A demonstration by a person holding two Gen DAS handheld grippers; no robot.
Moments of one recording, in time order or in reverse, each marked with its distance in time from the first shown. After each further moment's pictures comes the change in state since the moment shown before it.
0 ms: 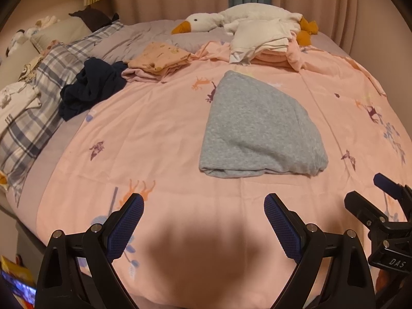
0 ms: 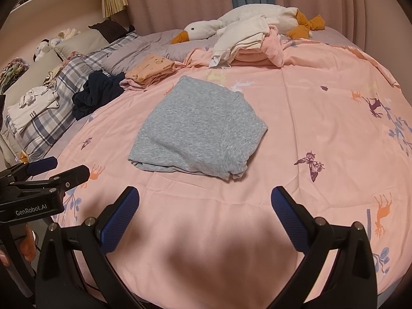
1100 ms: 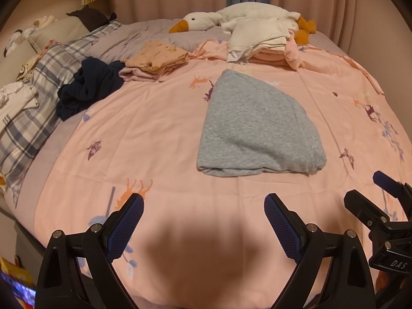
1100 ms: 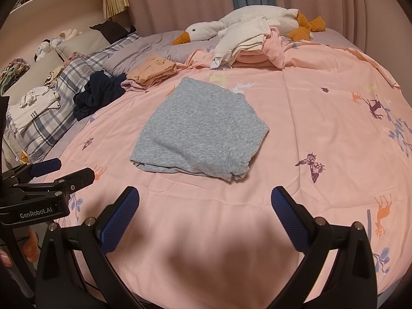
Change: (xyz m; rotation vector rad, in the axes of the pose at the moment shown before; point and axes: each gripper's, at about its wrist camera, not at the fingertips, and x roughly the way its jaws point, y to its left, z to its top) left arm 0.002 0.001 -0.001 0.002 0.003 -0.013; right arm -0.002 0.004 -0.001 -0.004 -0.009 0.004
